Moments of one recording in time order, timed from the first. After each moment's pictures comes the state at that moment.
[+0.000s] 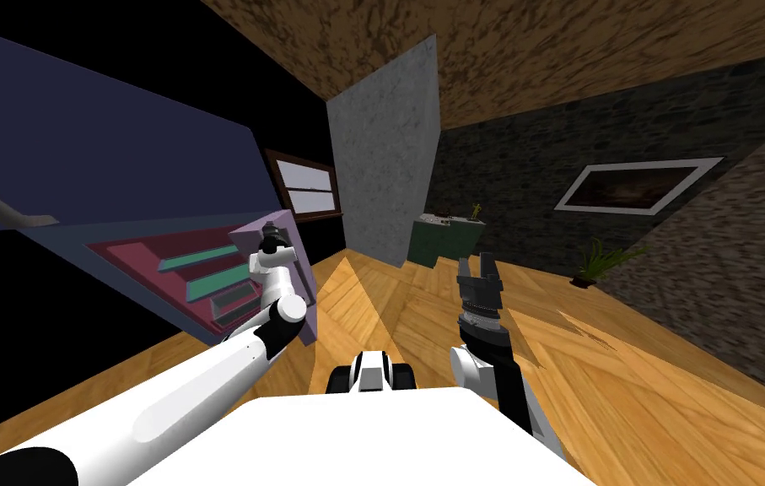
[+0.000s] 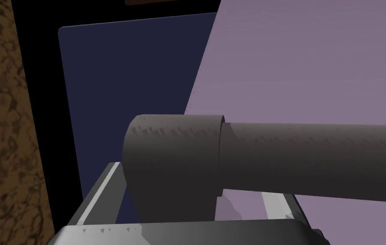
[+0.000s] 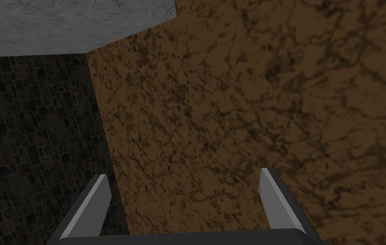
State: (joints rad) left arm -0.88 0.16 0.97 -1.17 -0.58 0.15 0.05; right arm 0.51 0.02 -0.06 -2.34 0.04 -0.56 0.08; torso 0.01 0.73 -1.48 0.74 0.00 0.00
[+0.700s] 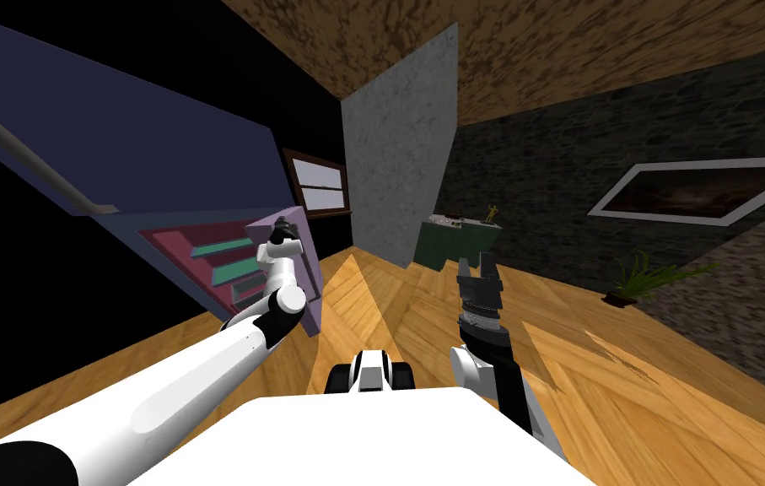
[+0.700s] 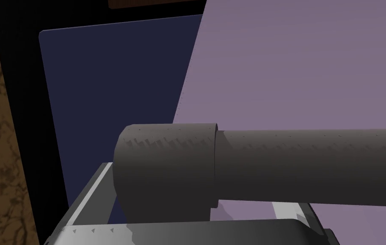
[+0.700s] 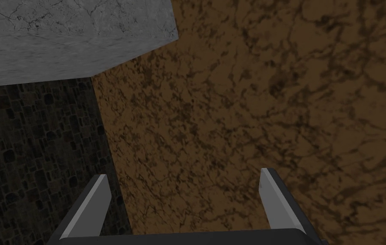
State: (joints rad) left arm -0.97 0.21 0.91 -1.04 -0.55 0.20 0.04; right arm 0.51 0.02 -0.06 -2.34 0.04 -0.56 0.08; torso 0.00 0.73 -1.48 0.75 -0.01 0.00
